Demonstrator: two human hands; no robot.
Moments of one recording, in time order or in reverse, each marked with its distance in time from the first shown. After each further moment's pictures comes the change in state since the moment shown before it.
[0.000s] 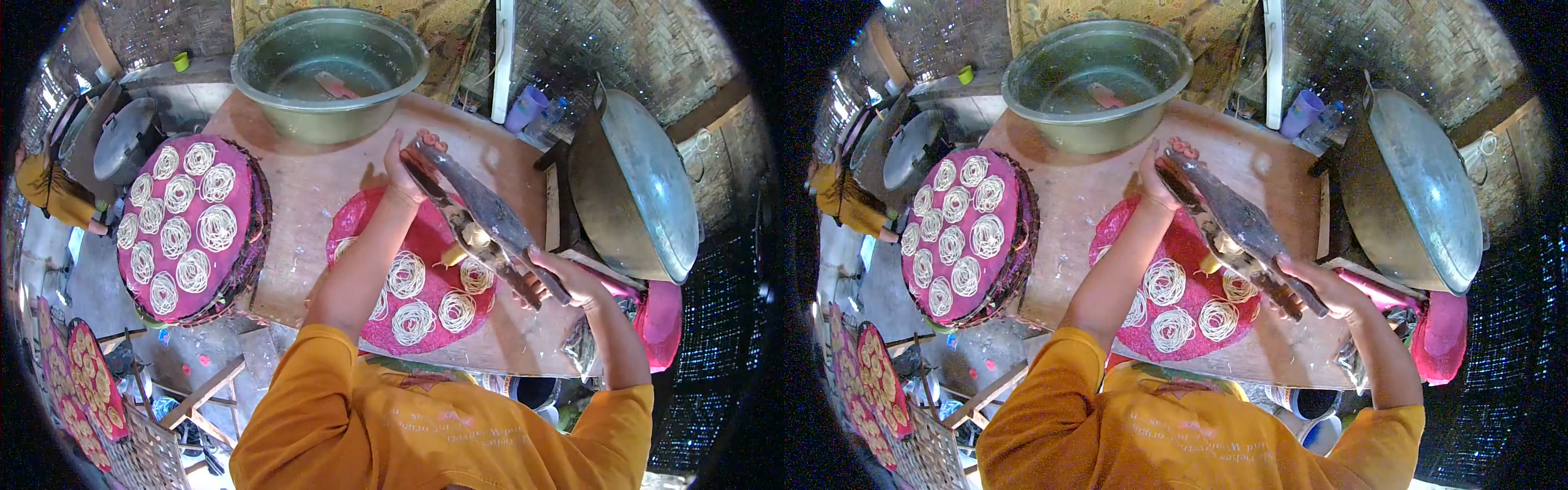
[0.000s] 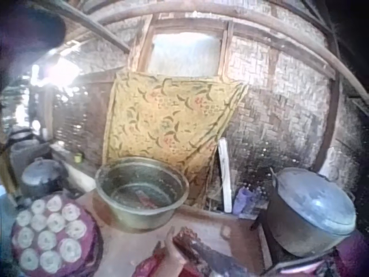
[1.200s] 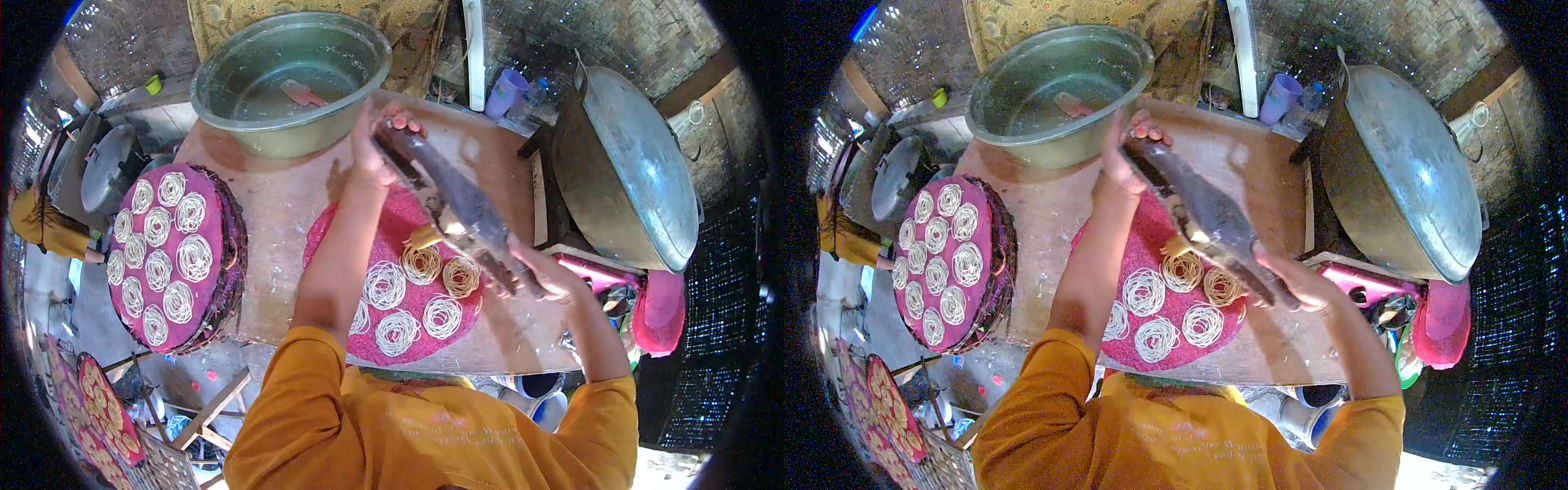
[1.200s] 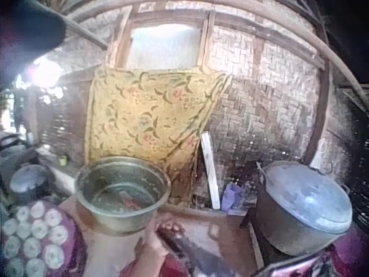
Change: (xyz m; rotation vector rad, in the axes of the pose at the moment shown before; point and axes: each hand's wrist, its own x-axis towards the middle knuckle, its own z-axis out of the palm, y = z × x) left_hand 0.024 -0.011 0.053 0.228 0.078 0.001; right_hand 0.027 0.029 -0.019 0.250 -0.013 -0.072
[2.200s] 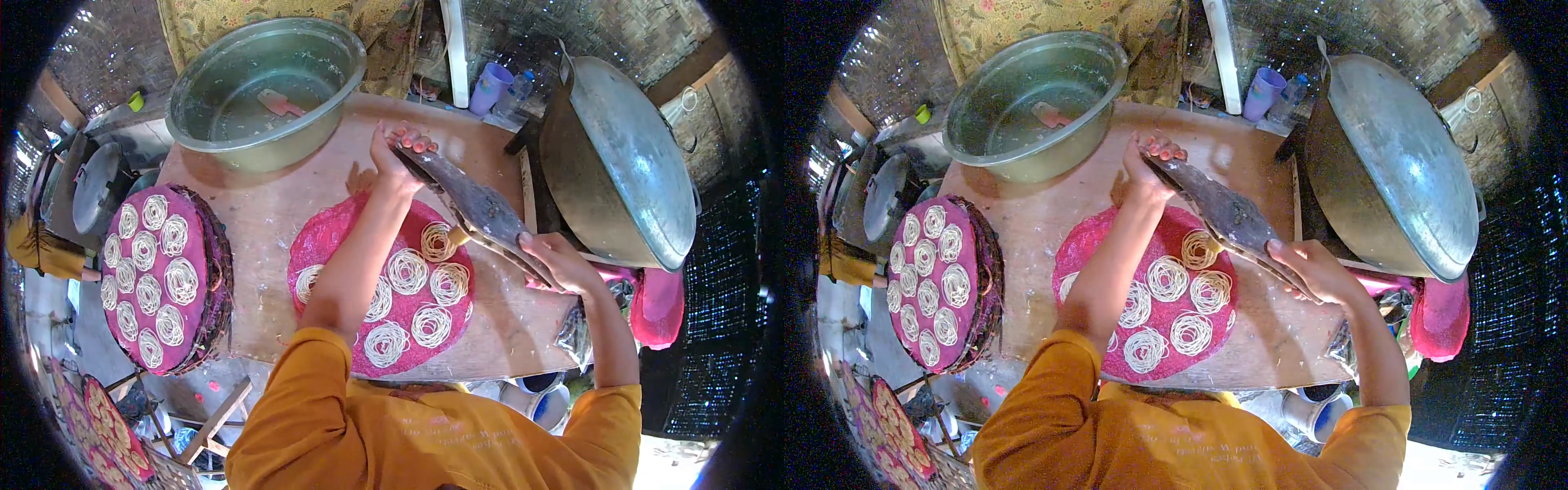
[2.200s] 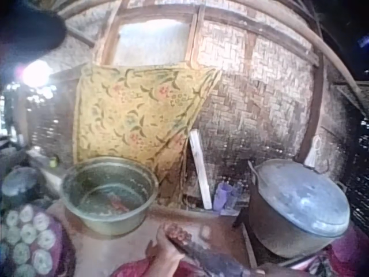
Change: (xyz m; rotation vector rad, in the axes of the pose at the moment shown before) left_hand 0.033 -0.064 -0.022 -0.177 0.143 -0.049; right_hand -0.022 -0.029 -0.039 -0.421 0.309 0.018
